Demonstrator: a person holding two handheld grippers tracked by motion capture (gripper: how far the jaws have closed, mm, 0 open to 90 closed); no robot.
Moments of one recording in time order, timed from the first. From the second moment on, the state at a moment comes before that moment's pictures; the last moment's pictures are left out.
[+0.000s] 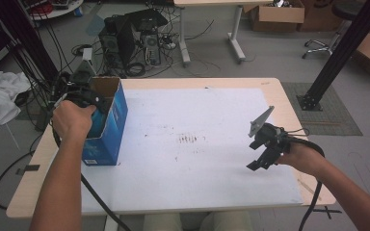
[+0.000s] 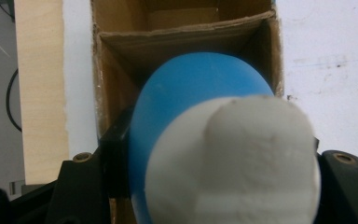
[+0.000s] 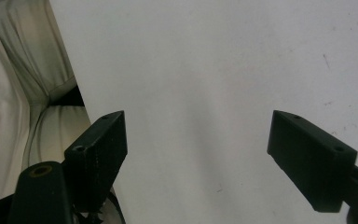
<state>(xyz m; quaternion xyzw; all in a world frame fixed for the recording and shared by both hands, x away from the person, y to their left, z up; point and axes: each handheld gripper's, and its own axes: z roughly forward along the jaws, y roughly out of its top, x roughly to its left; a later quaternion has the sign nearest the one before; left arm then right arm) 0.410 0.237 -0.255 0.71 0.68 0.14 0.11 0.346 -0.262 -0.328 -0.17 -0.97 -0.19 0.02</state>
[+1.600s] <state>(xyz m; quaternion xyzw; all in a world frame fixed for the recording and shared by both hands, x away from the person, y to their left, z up) 0.409 0.255 -0.280 0.70 0.70 0.09 0.13 0.345 -0.260 -0.330 -0.17 -0.97 -0.19 0.02</state>
